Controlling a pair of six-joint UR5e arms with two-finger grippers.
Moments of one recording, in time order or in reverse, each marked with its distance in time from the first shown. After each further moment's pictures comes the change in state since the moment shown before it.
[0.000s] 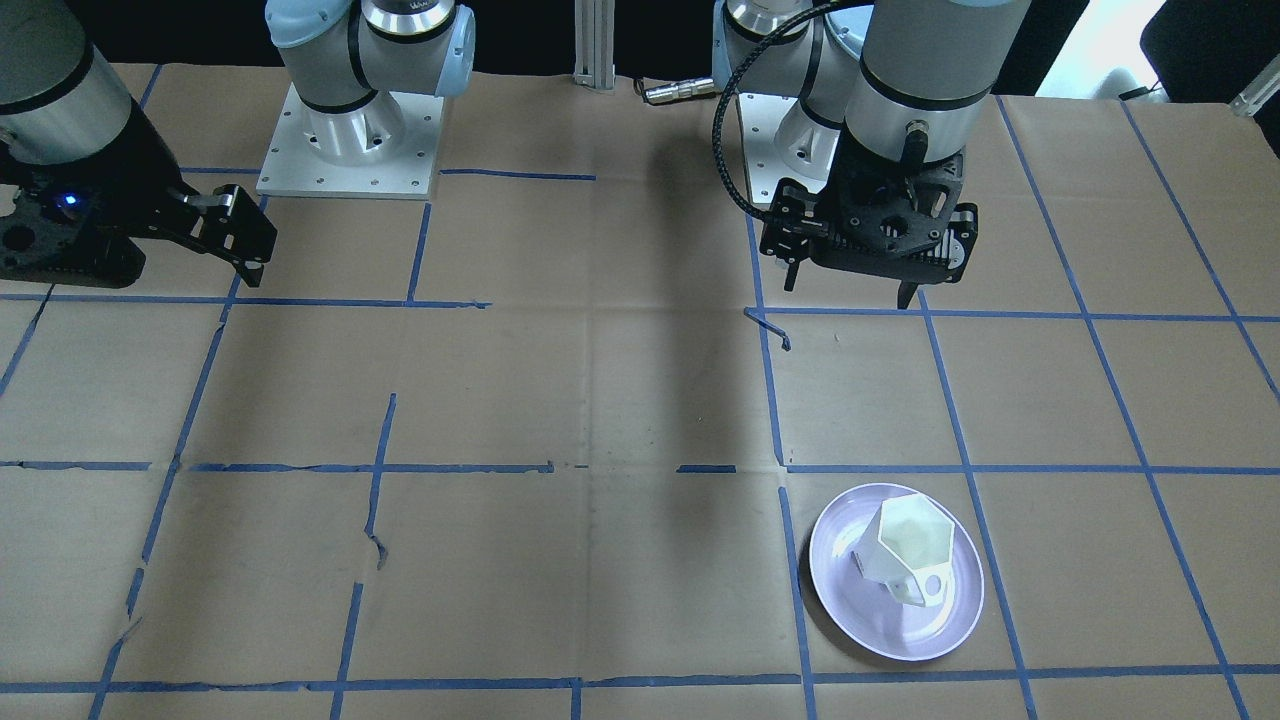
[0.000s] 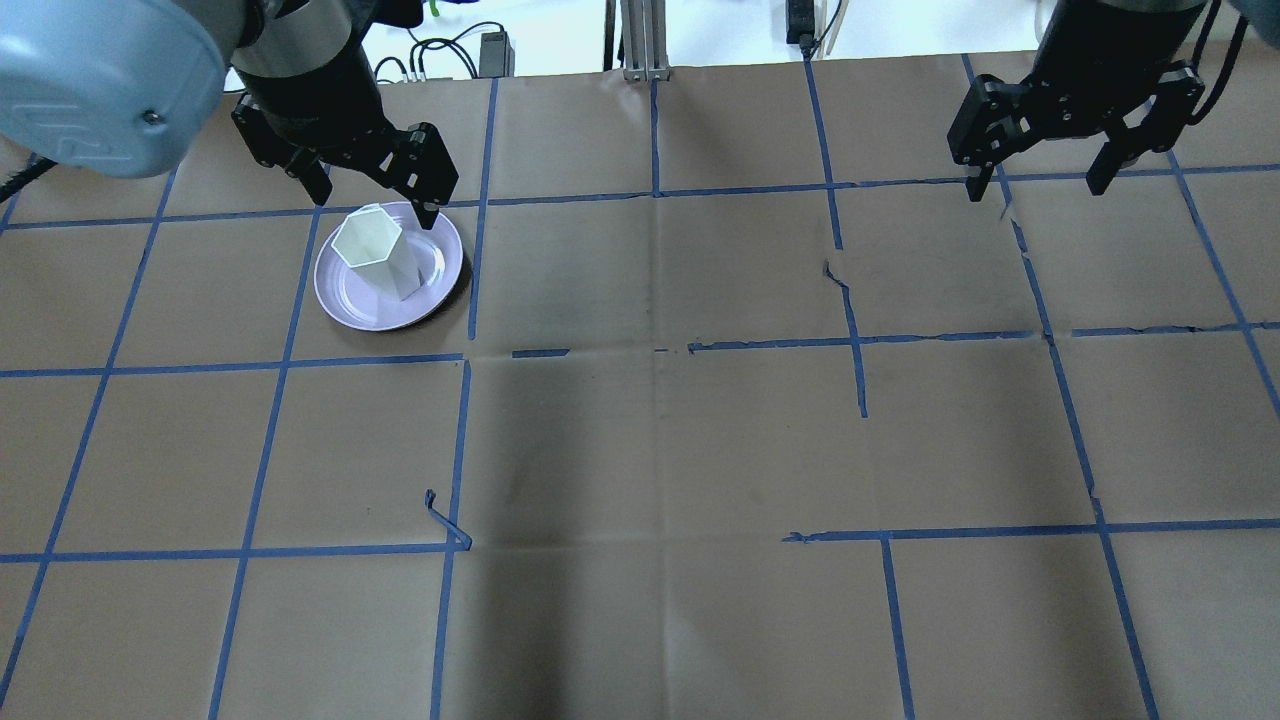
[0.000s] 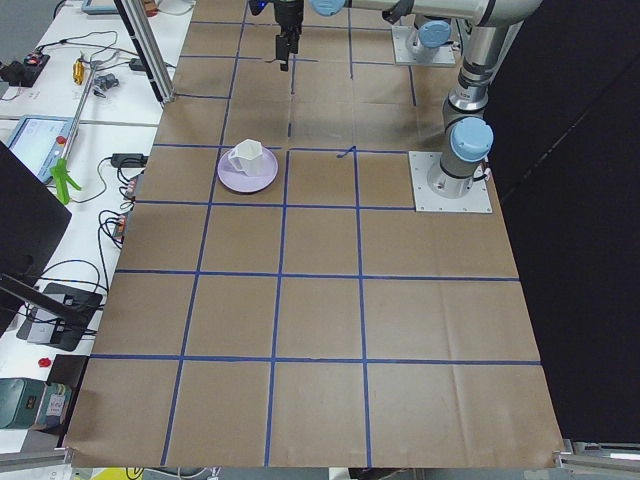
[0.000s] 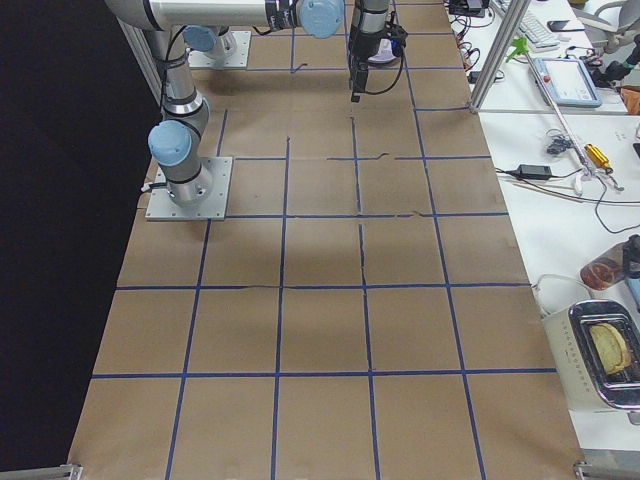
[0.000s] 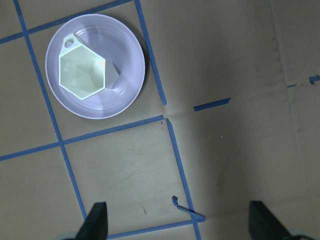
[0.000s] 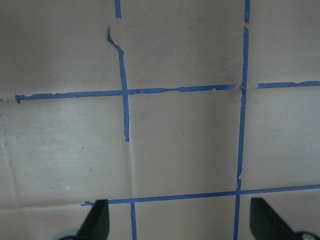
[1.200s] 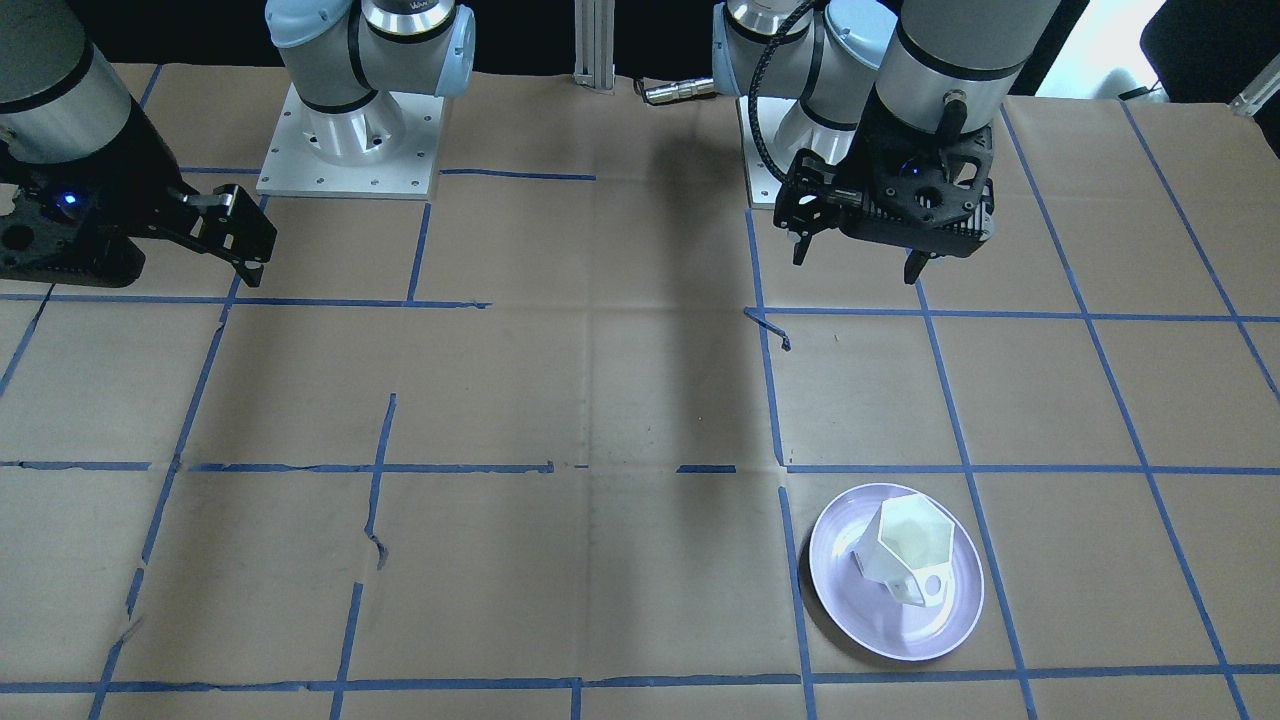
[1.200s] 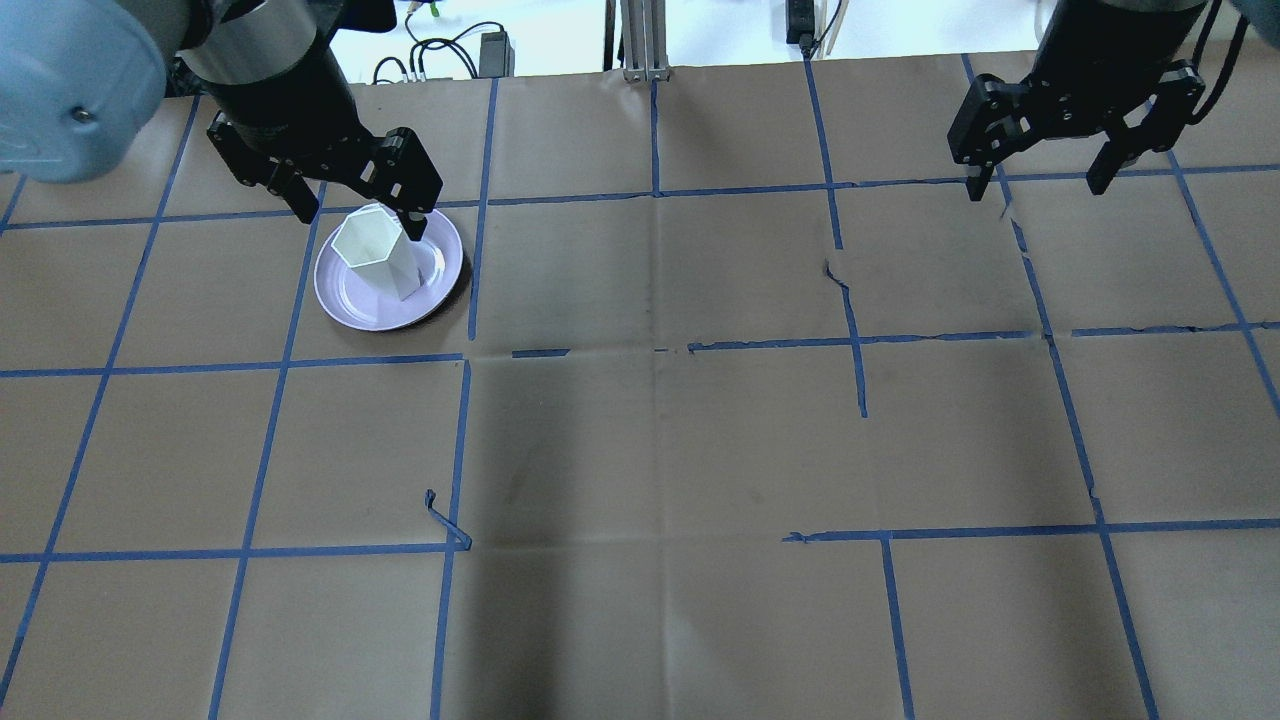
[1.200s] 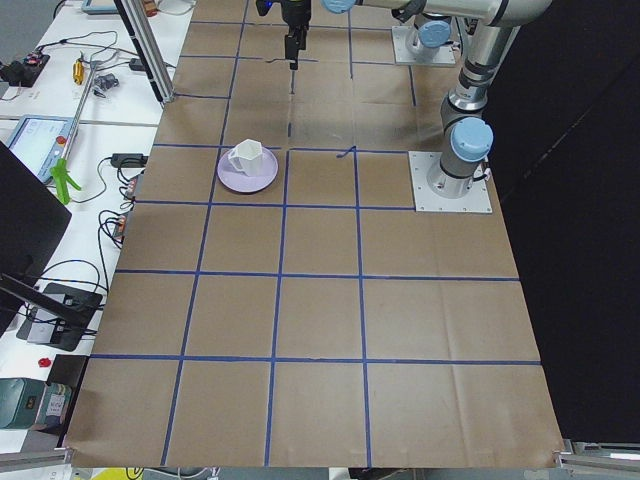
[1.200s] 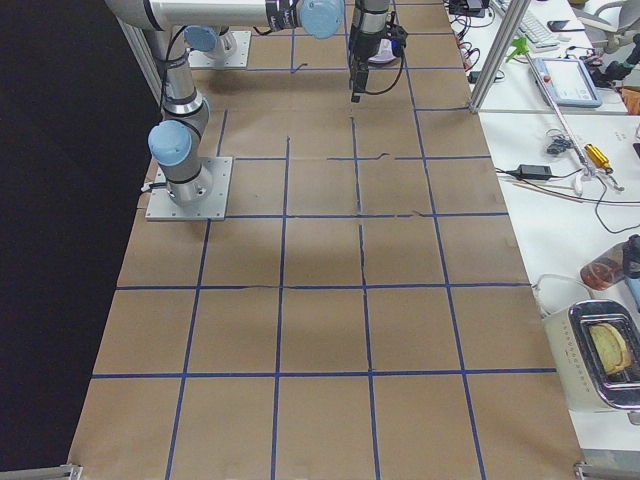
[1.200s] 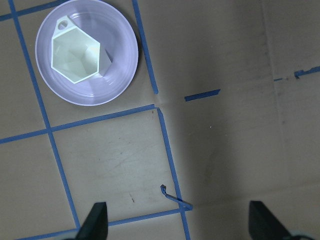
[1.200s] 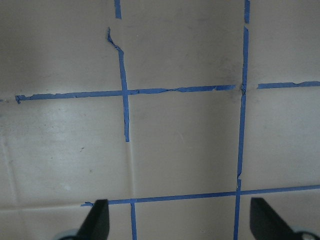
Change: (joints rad) left arm 0.045 0.039 -0.018 -0.029 -0.064 0.010; right arm 0.000 0.000 0.000 -0.001 0.000 0.000
